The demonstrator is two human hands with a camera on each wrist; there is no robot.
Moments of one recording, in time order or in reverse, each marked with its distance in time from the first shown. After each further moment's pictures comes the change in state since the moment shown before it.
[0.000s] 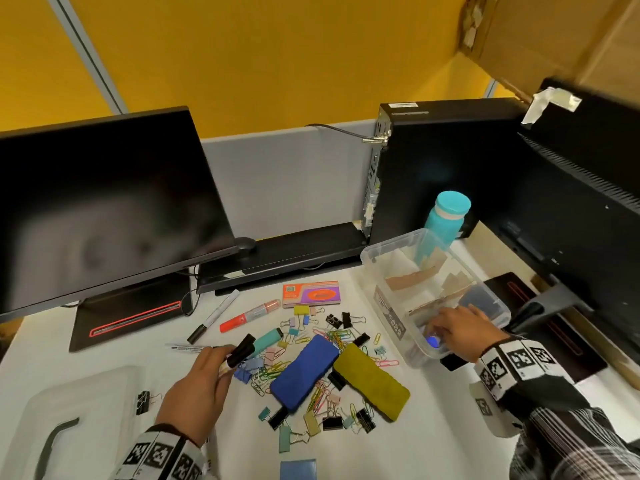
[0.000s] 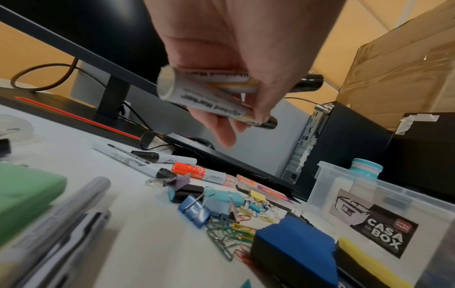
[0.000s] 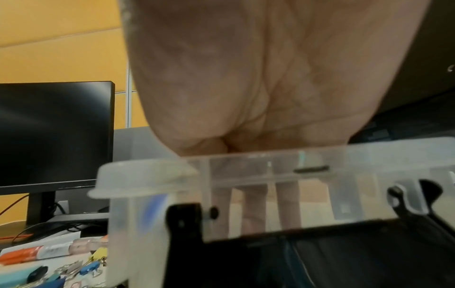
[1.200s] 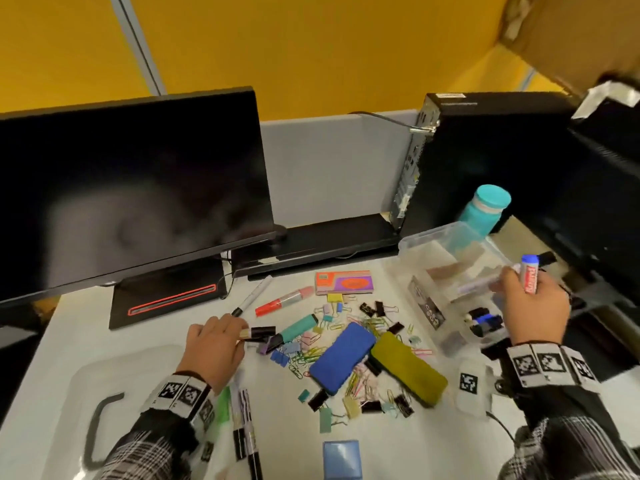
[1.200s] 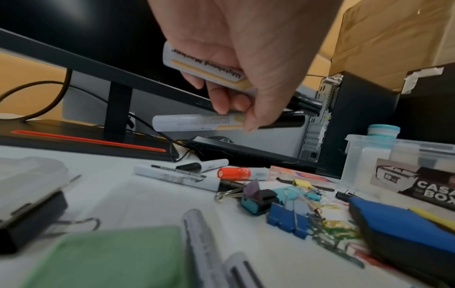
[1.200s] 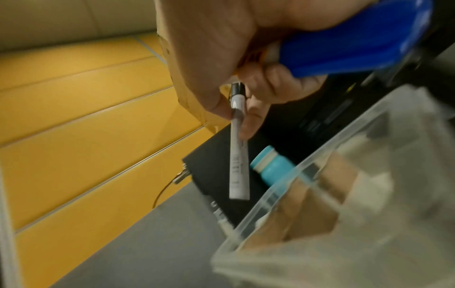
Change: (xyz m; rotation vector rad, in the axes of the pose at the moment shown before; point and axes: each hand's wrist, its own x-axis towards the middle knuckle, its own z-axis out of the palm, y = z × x) left_hand 0.041 -0.067 -0.014 0.299 0.067 0.151; right_hand -0.021 -0.058 -0.023 0.896 0.994 0.514
